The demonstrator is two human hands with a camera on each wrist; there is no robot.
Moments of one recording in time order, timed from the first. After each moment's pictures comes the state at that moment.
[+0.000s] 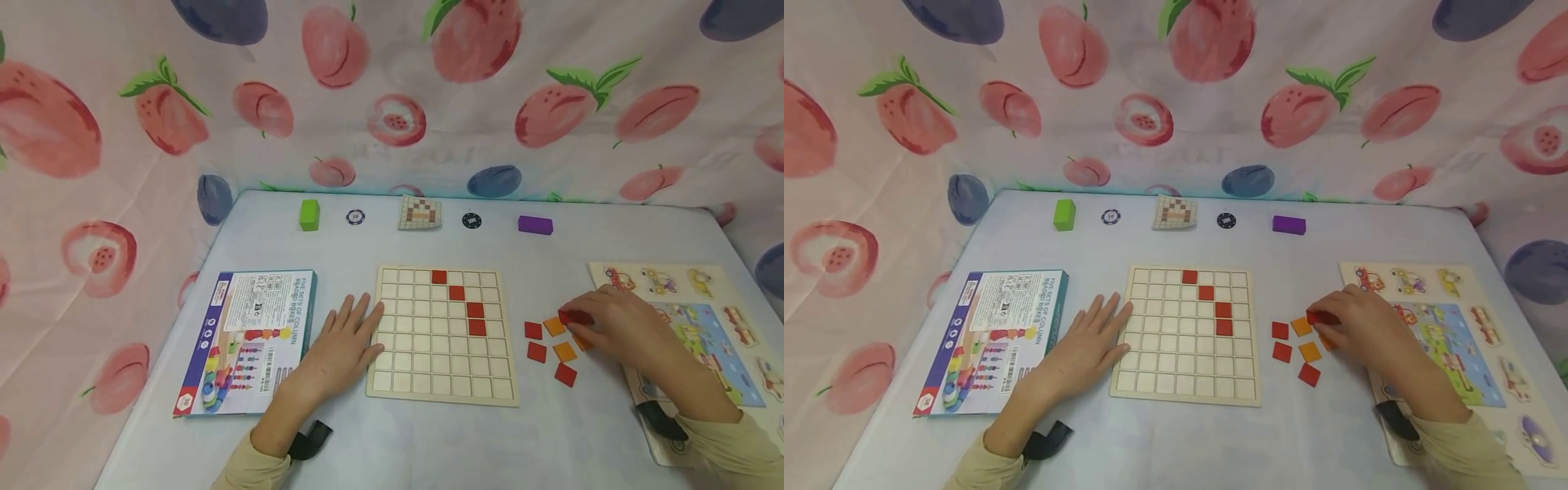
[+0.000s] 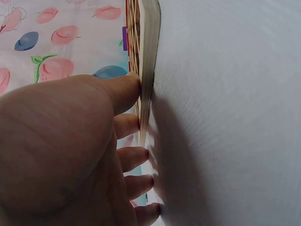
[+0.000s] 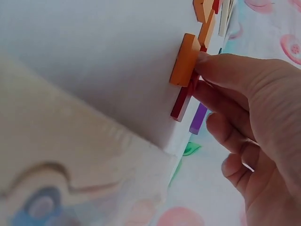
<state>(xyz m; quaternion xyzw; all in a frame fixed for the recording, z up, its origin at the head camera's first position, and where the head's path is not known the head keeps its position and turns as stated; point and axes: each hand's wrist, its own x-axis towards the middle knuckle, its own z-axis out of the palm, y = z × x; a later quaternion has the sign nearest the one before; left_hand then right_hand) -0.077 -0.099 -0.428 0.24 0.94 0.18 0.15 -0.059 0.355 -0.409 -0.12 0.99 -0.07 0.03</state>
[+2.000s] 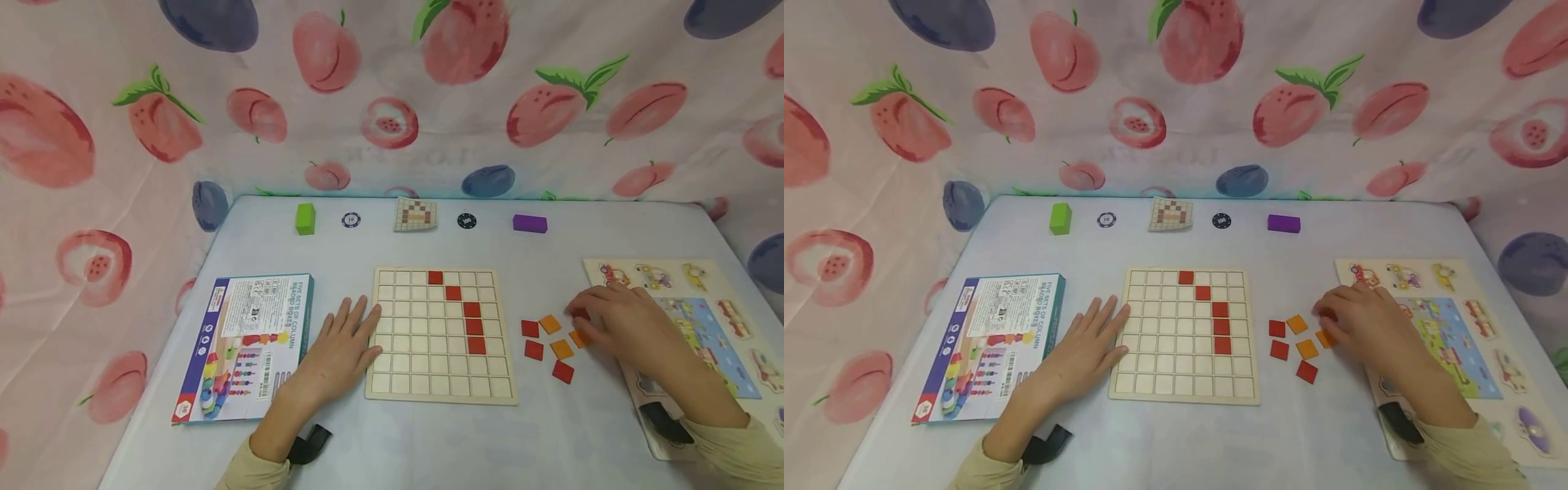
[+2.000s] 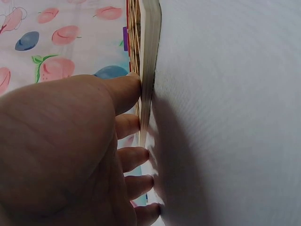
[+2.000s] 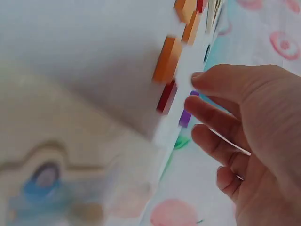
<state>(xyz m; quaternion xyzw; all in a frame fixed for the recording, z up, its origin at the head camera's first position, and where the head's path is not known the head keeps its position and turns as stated) -0.075 -0.096 -0.427 0.23 0.95 0.17 0.16 -0.049 0.358 -0.403 -0.10 0.99 -0.06 0.02</state>
